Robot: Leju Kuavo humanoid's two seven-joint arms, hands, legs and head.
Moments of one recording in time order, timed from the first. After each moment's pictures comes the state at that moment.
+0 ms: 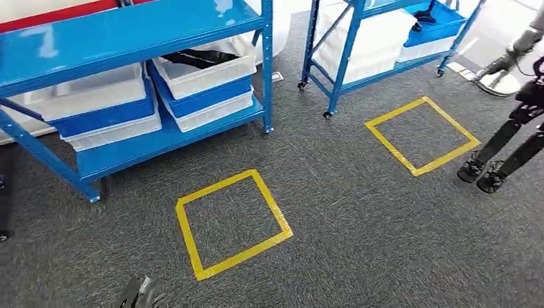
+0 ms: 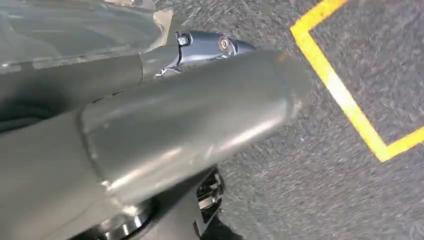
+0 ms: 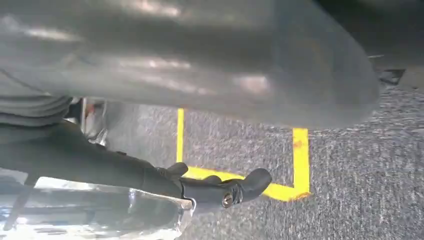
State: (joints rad) left arm 0.08 -0.20 0.45 -0.93 -0.40 -0.34 0.10; right arm -0.03 0.16 -0.53 -0.20 1.12 -0.08 0.21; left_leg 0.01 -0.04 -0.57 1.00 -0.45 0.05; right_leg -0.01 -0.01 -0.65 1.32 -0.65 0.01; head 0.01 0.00
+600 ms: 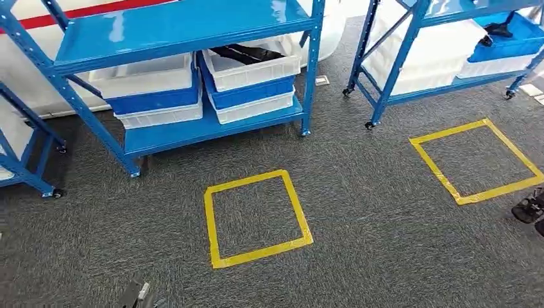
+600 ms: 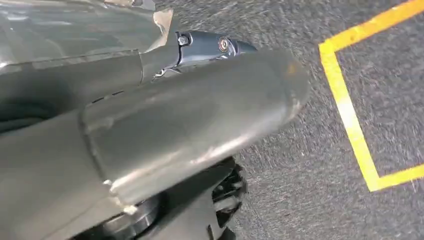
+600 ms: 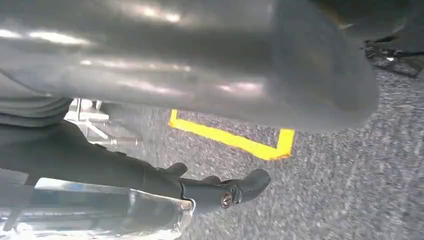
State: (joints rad) left arm 0.10 -0.20 0.45 -0.95 -0.39 -0.33 0.10; right arm -0.02 0.16 -0.54 -0.19 1.14 -0.08 0.20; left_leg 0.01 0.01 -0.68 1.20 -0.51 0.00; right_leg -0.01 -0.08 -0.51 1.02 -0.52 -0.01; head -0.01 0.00
